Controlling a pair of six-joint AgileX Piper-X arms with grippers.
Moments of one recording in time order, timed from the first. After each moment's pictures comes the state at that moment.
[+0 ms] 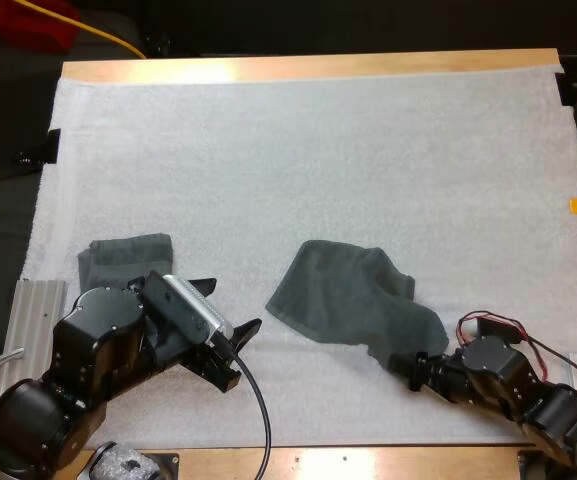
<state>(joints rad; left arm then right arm) -0.48 0.64 -0.90 0.98 0.29 -1.71 0.75 0.83 -0.18 0.27 -0.13 -0.94</state>
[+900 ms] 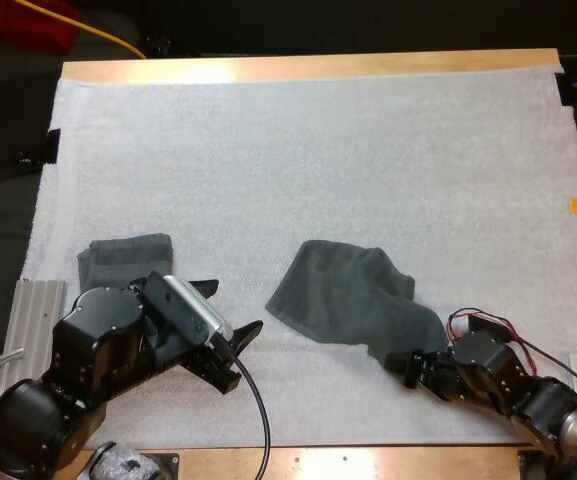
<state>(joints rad) -0.48 0.64 -0.90 0.98 0.30 -1.71 0.75 0.96 -0.18 0.17 -0.16 -0.90</state>
